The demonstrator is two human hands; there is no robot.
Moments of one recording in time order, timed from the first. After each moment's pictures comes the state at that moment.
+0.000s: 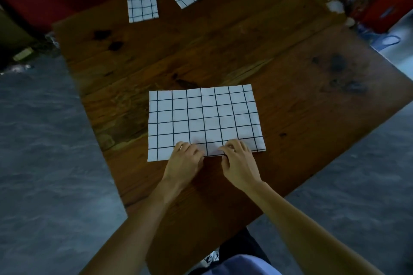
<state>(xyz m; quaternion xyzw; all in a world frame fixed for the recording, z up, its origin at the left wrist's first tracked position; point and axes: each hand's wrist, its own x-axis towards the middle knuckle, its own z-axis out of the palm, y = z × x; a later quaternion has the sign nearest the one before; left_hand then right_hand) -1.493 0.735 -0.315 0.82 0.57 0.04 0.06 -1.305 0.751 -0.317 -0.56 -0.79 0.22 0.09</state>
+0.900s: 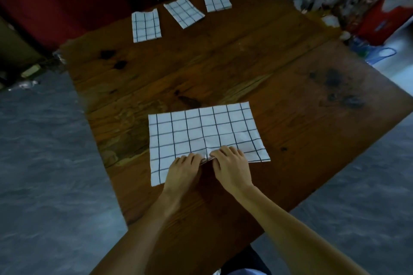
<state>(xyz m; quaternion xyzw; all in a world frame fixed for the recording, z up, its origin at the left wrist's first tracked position) -1.496 0.746 -0.303 0.79 0.60 0.10 0.06 -1.335 0.770 -0.296 -0.56 -0.81 0.16 0.13</state>
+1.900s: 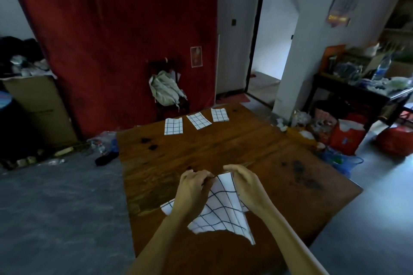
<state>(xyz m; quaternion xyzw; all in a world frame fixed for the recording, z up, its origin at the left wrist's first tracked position) -1.466 0.685 -0.067 0.71 0.60 0.37 0.06 -1.292 0.716 -0.052 -0.46 -0.70 0.41 0.35</state>
